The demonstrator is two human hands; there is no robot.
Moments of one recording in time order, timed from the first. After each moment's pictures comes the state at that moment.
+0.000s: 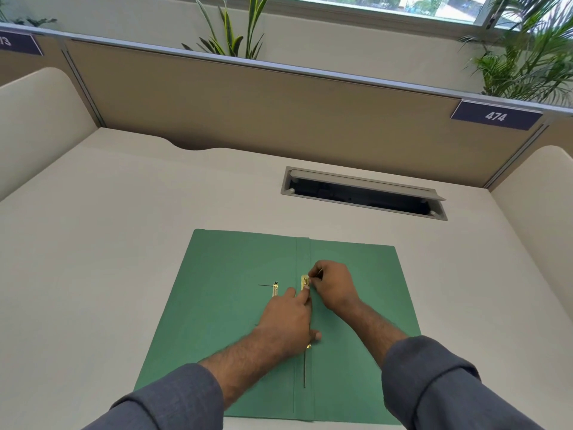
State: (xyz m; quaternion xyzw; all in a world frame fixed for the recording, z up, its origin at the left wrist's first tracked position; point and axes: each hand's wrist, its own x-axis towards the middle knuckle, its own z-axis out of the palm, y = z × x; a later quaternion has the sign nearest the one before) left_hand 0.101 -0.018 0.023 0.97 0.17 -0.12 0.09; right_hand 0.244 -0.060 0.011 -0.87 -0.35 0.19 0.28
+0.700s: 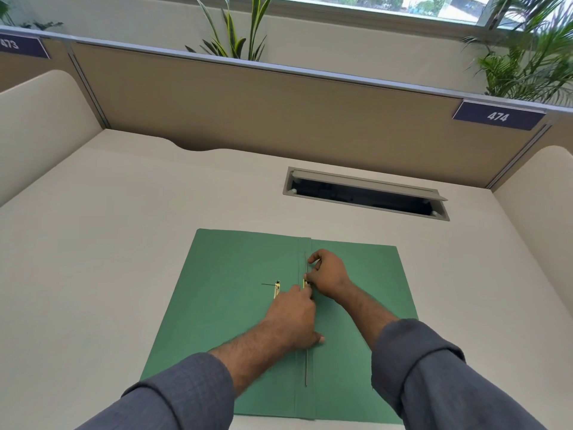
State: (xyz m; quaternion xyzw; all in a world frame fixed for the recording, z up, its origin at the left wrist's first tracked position) left_hand 0.110 -0.018 0.030 0.97 0.18 -0.14 0.09; right_hand 0.250 -0.039 0.014 -0.87 -0.31 0.24 0.30
